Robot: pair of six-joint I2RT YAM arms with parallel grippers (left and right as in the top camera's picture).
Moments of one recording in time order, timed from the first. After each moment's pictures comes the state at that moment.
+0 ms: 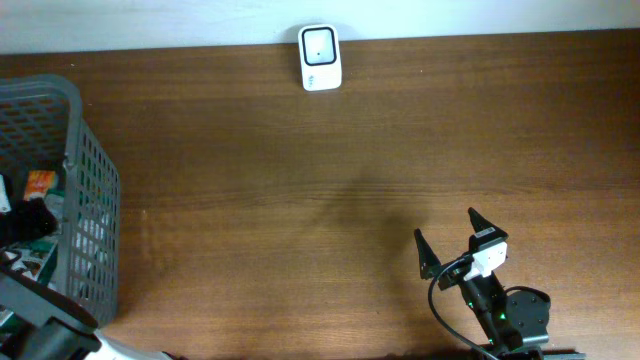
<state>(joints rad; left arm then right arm) 0.86 1.88 1.45 -0.83 0.13 0.41 0.06 0.02 0.01 -0.06 -0.28 -0.01</state>
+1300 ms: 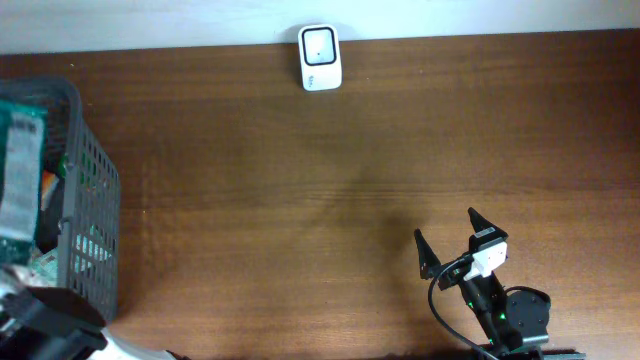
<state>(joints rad) 0.75 1.86 2.13 -1.16 0.40 0.10 0.06 0.02 0.01 -0.06 -0.28 -0.01</state>
